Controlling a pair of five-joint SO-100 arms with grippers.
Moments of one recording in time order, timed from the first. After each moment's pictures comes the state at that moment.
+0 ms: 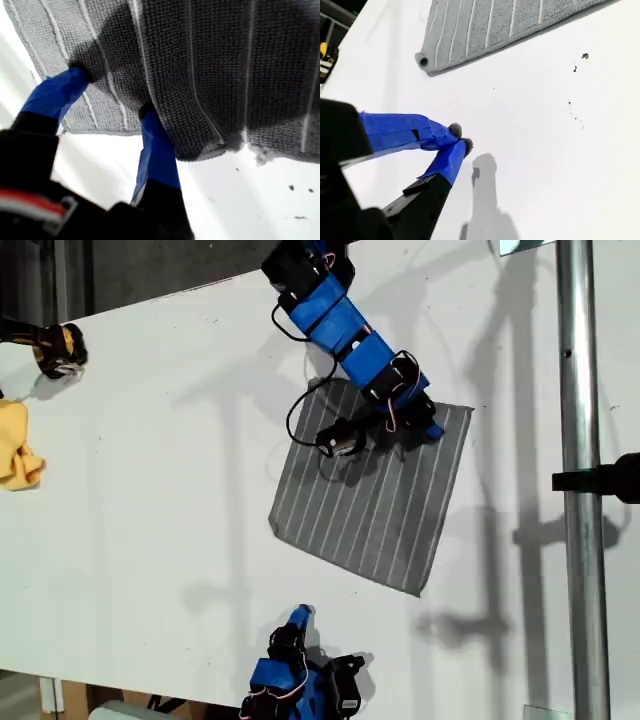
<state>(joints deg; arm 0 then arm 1) -13.3 198.9 178.5 74.4 -81.0 -36.7 61.0 86.8 69.9 94.5</state>
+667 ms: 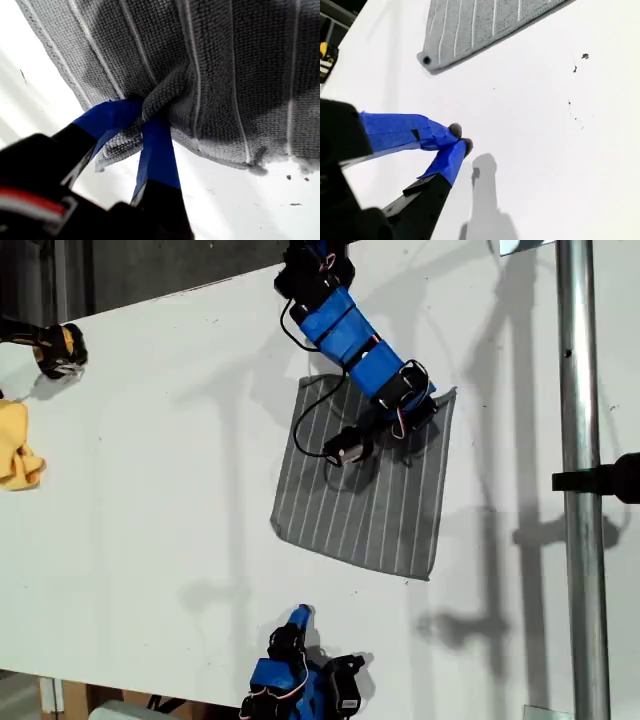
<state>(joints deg) -13.3 198.9 178.5 74.4 -81.4 -36.7 52.7 72.7 79.3 92.5</state>
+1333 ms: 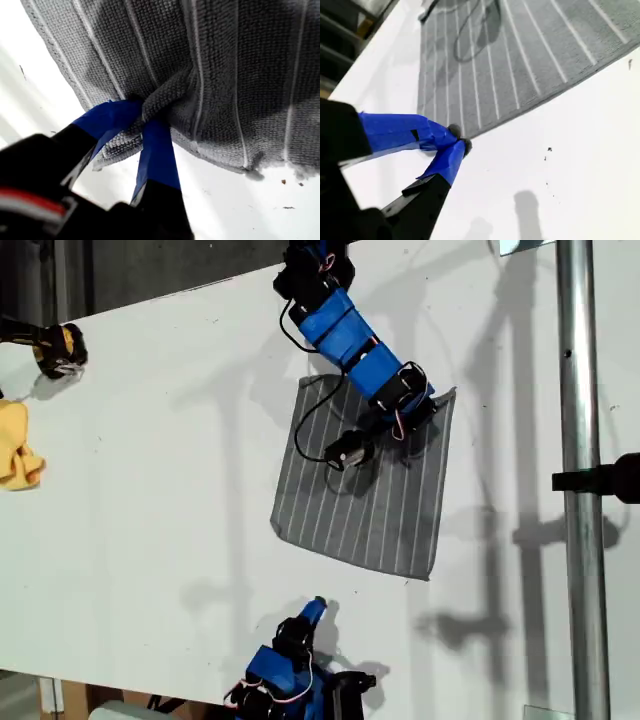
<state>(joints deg) 5.1 148.1 143.5 59.3 -85.0 -34.8 52.4 71.9 78.5 89.5</state>
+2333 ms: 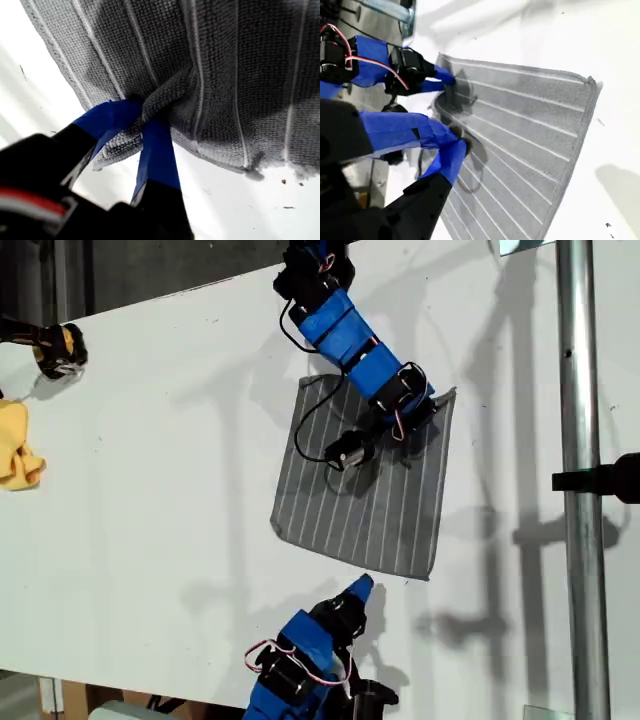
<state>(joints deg) 22.0 102.7 89.0 70.4 -58.3 -34.6 52.4 71.6 78.5 89.5</state>
